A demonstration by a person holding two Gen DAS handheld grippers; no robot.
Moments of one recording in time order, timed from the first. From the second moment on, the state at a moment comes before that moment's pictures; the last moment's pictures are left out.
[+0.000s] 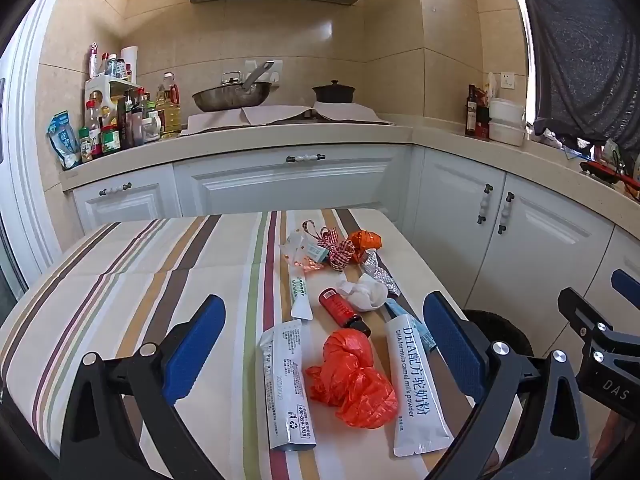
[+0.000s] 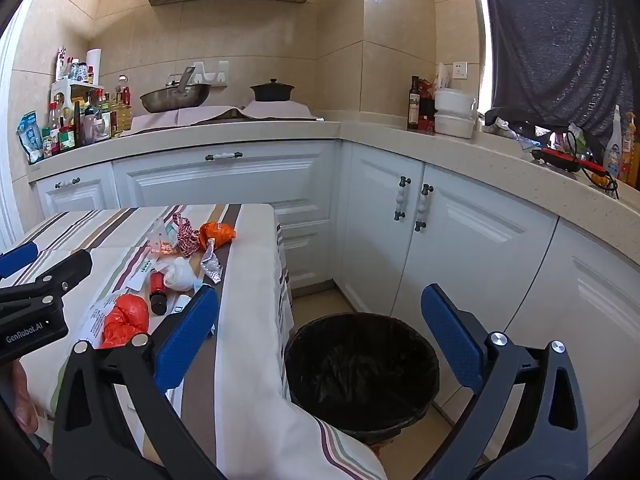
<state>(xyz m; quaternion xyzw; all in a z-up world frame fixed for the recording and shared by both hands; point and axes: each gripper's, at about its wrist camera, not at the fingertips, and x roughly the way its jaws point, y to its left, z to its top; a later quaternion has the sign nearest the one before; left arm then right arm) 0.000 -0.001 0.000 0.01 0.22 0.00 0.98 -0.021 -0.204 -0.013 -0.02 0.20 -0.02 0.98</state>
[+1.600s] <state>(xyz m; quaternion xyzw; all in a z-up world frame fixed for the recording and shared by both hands) 0.004 0.003 0.000 0.01 0.23 0.01 0.97 -0.021 -0.205 -0.012 -0.02 0.20 -0.02 0.98</state>
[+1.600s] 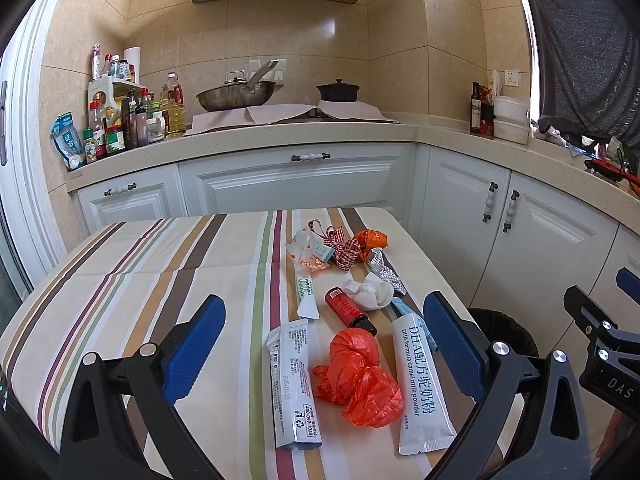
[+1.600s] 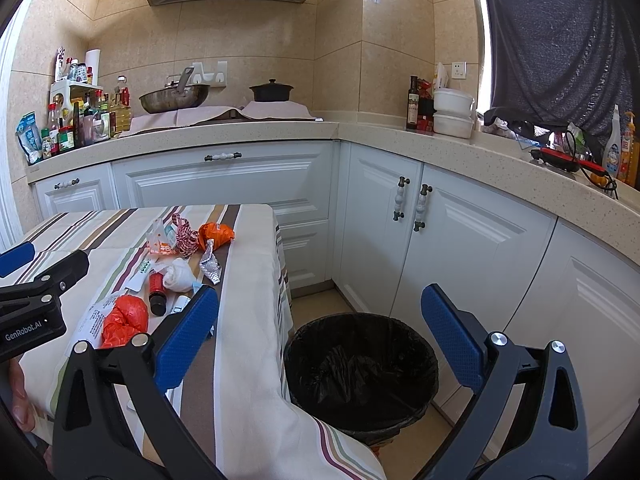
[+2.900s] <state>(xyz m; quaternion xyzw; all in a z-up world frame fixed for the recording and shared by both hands) 0.001 0.005 0.002 0.01 0.23 0.01 0.97 -0.022 -0.202 -0.014 -0.02 0.20 -0.02 0.98</state>
